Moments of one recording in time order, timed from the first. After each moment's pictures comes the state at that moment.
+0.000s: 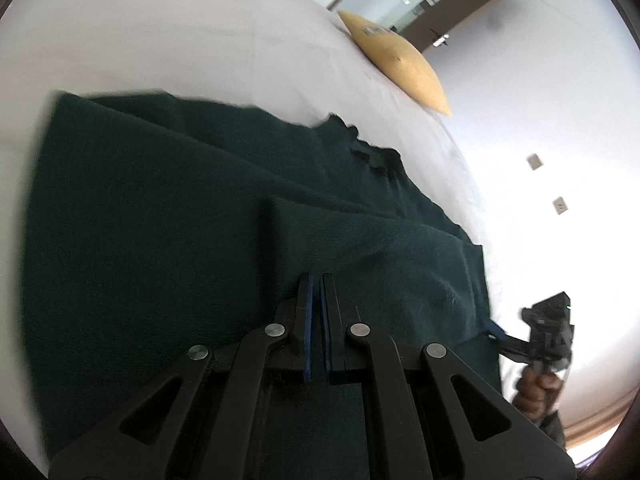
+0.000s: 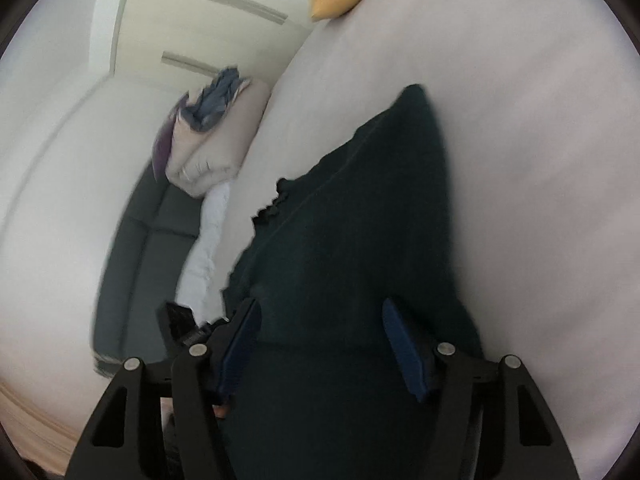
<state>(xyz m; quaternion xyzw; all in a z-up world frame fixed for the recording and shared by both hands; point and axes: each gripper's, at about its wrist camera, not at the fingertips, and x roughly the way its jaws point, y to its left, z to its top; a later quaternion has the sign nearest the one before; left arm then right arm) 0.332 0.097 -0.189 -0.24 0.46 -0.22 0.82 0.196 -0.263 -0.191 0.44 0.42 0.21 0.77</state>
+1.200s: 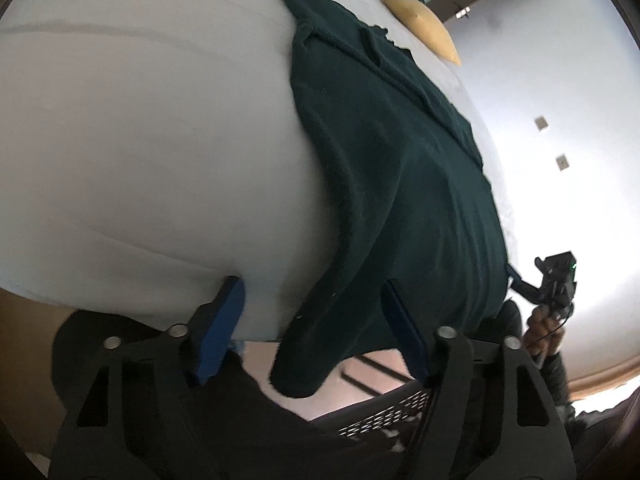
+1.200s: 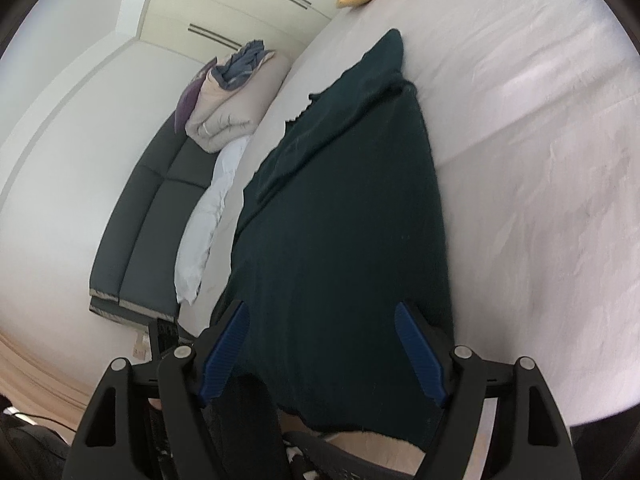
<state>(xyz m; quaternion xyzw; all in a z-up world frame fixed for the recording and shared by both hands) 0.028 0.217 -0.194 -0.23 0.54 -0.21 0.78 -0.036 -0.235 -0.175 0.37 0.43 0.23 0.79</state>
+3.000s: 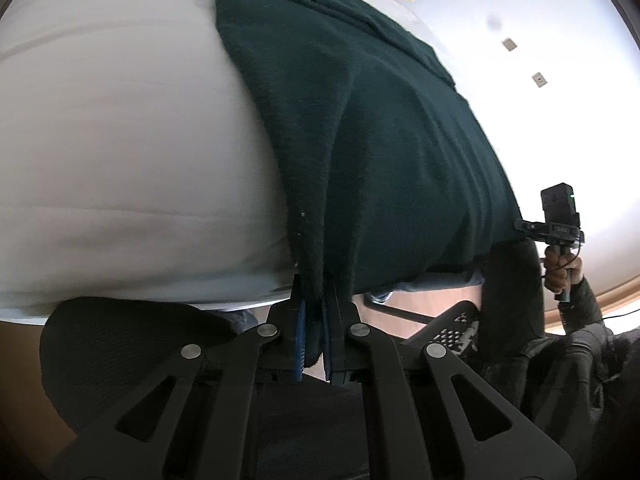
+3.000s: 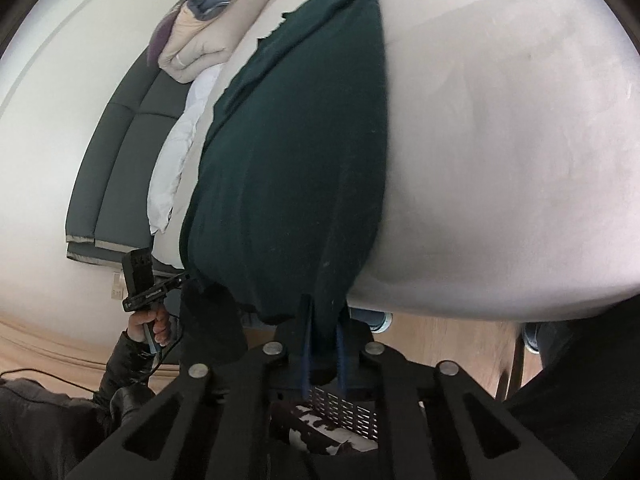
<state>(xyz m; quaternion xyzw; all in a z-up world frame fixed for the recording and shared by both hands) 0.012 0.177 -0.206 -0.14 0.56 -0.30 0.76 -0.073 -0.231 -0.198 0.31 0.55 0.24 0.74</state>
